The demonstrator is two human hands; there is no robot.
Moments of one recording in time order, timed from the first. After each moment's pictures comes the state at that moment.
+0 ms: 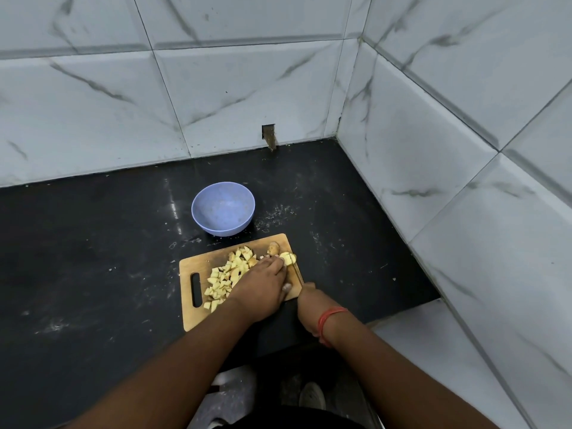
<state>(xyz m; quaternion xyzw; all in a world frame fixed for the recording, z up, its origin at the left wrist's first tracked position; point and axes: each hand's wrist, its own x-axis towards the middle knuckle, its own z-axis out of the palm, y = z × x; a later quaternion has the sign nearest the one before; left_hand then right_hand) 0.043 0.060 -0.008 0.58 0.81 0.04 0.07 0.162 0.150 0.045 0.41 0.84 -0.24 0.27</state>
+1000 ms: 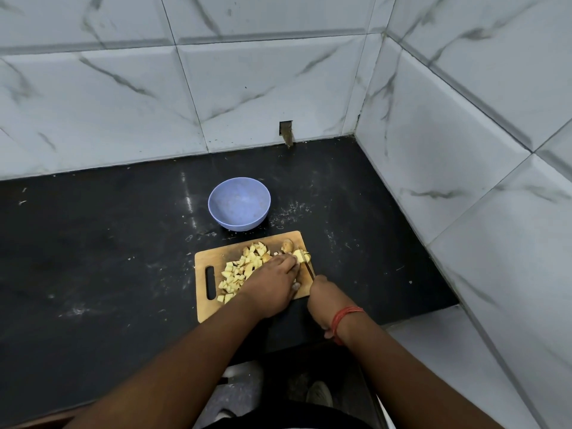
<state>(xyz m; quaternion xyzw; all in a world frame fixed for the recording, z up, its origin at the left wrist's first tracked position) 0.038 0.054 -0.010 0.58 0.81 0.05 0.09 0.148 0.148 0.062 0.43 0.82 -0.28 0.27</state>
